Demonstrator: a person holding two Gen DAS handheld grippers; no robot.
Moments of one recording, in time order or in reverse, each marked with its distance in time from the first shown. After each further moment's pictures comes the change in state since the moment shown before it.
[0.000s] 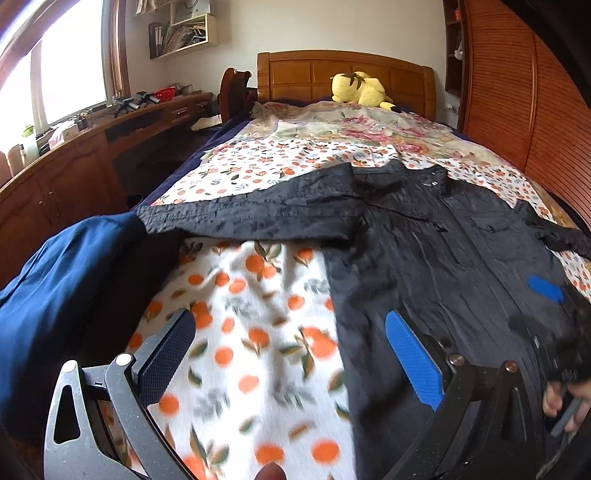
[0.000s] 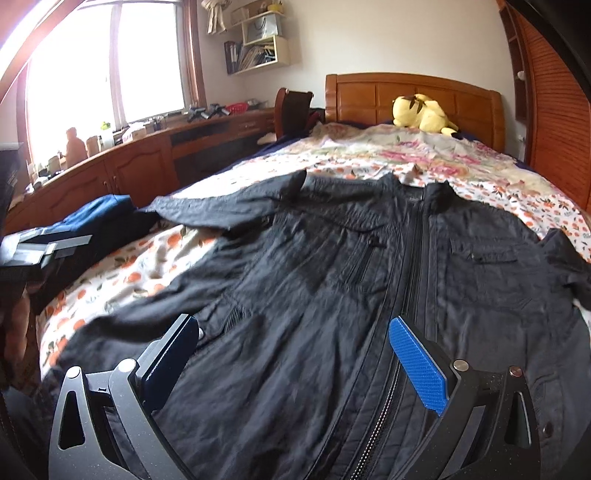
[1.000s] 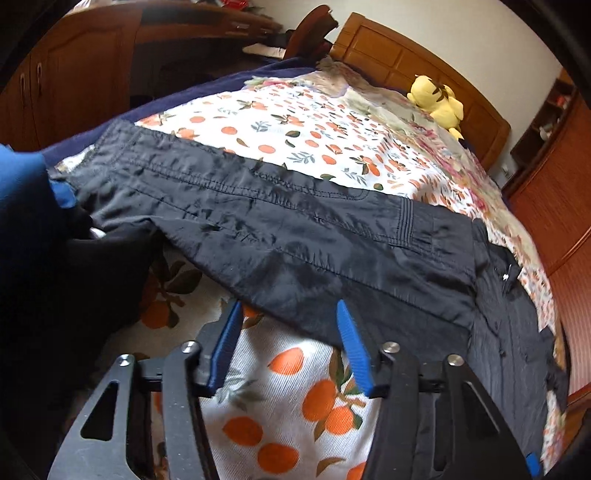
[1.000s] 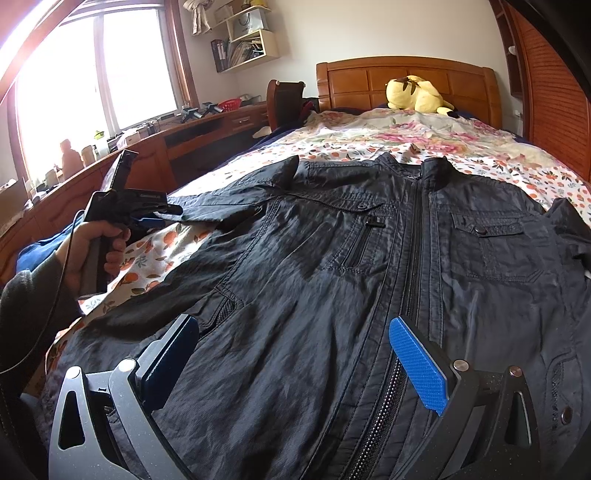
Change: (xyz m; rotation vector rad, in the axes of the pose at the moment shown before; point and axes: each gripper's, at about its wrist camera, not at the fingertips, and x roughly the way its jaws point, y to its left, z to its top) left arm 0.187 0.107 0.060 -0.448 0.182 -0.102; right arm 0.015 -0.008 0.006 0.068 0.025 0.019
